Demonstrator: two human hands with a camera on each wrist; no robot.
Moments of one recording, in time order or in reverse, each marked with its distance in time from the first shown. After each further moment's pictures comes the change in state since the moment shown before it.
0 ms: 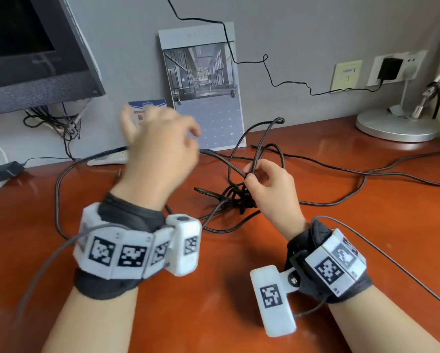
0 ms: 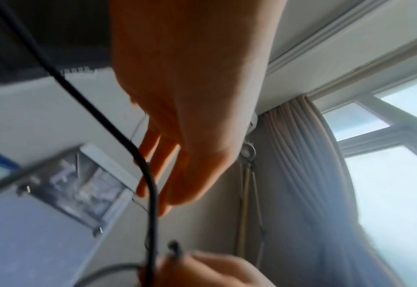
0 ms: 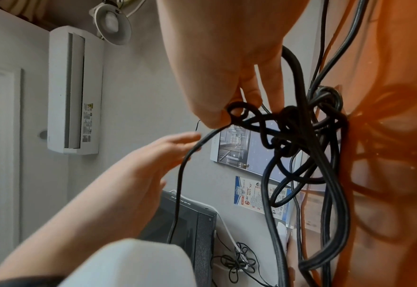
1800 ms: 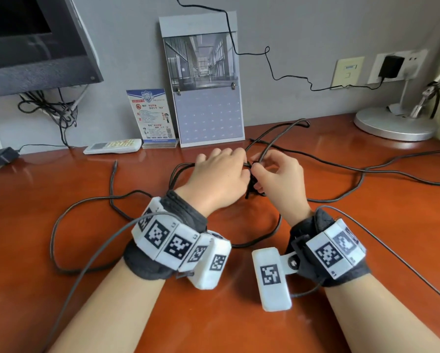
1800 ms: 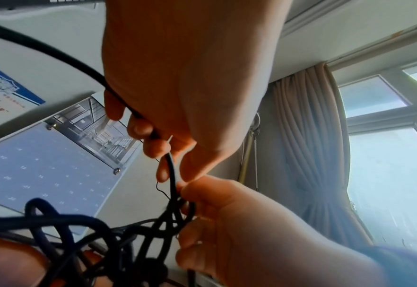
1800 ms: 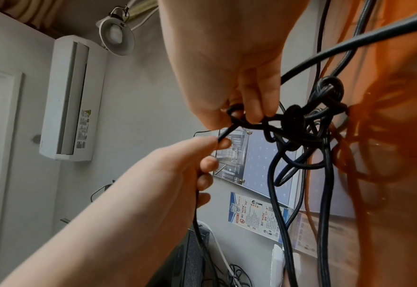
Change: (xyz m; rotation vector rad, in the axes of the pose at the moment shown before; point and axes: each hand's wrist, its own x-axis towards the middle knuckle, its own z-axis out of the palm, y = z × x) left_hand -0.016 0.055 0.047 -0.135 -0.481 0.116; right_hand 0.008 0.005 -0.013 -0.007 0.061 0.061
